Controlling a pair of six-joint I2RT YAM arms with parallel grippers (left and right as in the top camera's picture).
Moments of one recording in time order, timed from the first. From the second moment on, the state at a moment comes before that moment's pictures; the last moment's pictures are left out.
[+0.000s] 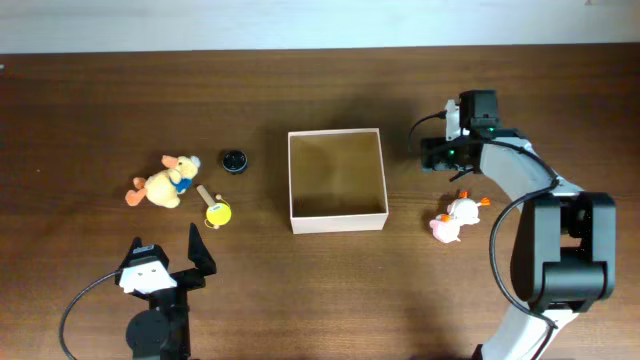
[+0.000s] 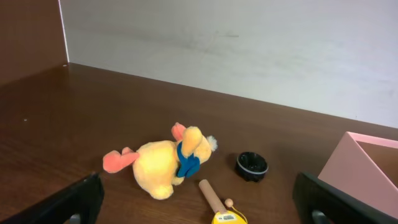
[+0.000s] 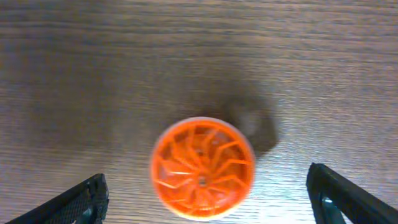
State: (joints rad) left arm 0.08 0.01 0.01 -0.07 -0.10 -0.16; right arm -0.02 1.98 1.30 -0.46 -0.04 -0.04
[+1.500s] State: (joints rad) left arm 0.08 0.01 0.01 -0.07 -0.10 -0.16; right arm -0.05 2.04 1.31 -0.42 -0.11 -0.03
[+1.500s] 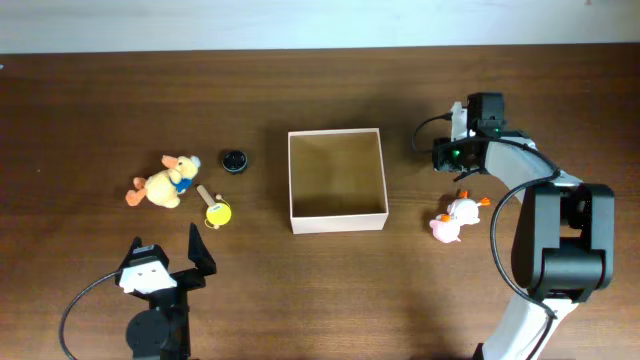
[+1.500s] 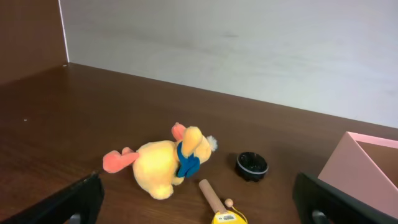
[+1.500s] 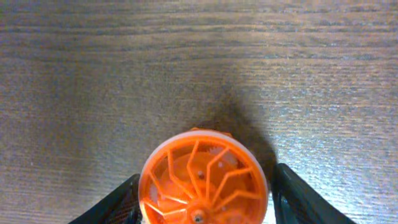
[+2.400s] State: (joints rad) left arm 0.08 0.01 0.01 -0.07 -0.10 -0.16; right arm -0.05 2.05 1.38 -0.46 -0.12 -0.03
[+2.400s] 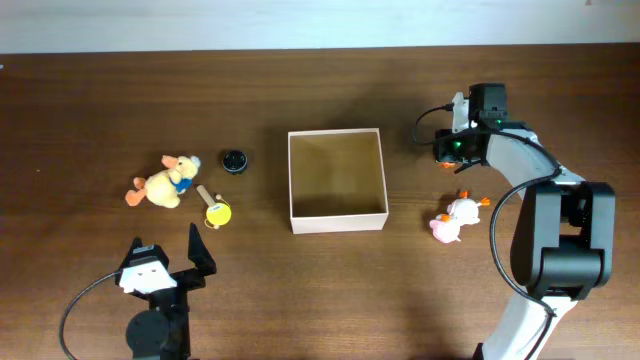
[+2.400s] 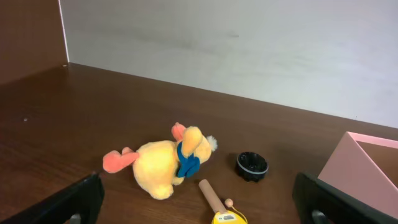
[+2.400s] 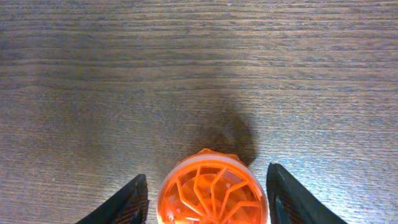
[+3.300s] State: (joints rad) left arm 0.08 0.01 0.01 -0.07 -0.10 -0.16; right arm -0.05 2.05 1.38 -0.52 -0.12 -0.02
